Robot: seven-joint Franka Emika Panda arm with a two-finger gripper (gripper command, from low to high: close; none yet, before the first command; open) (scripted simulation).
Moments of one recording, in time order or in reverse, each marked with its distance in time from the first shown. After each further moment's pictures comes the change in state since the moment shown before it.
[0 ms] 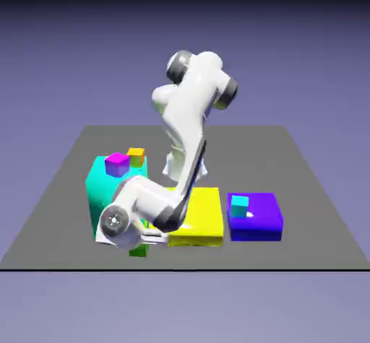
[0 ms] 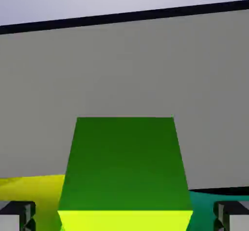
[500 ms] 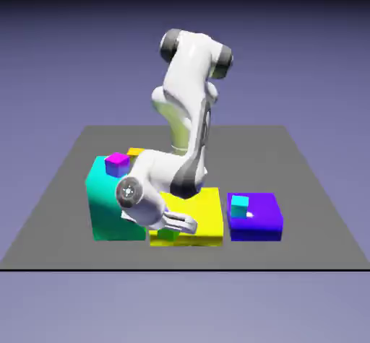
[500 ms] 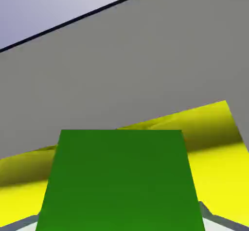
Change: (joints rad) arm -0.068 -0.383 0.227 -0.152 0.076 -0.041 0.483
